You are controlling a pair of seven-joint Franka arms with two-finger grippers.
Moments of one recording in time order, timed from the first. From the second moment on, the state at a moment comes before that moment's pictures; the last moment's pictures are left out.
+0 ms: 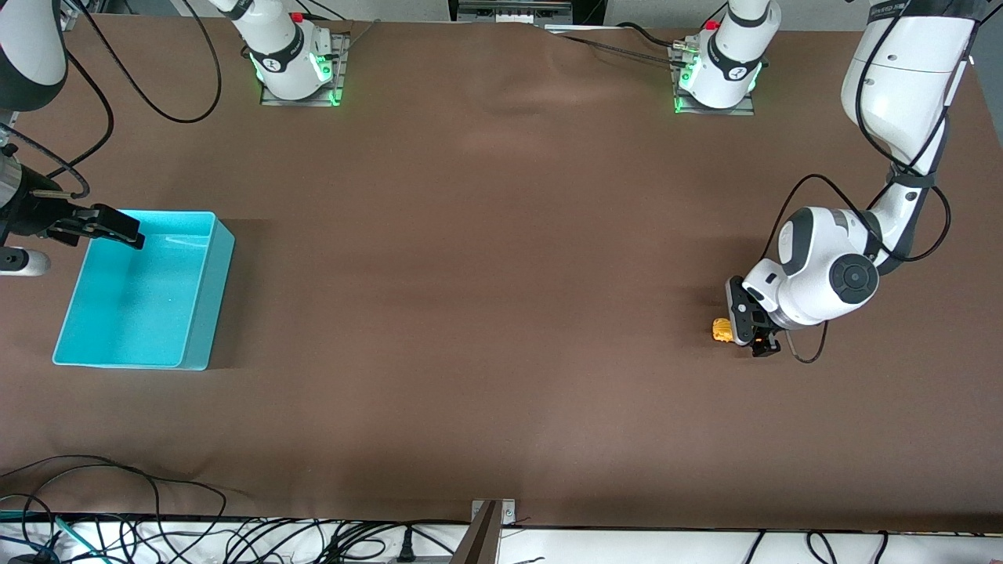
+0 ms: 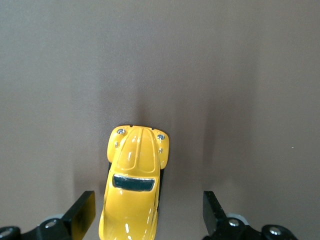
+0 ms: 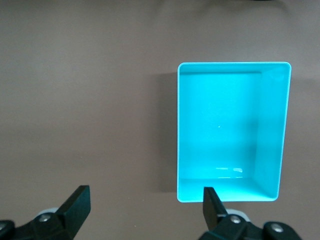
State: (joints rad) left arm 0.08 0.59 -0.11 -1.89 0.08 2.44 1.44; right arm 0.04 0.16 -0.09 -1.54 0.00 1.68 0.00
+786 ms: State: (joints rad) left arm 0.08 0.60 -0.11 -1.89 0.08 2.46 1.44; right arm 0.04 0.16 -0.09 -1.54 0.00 1.68 -0.02
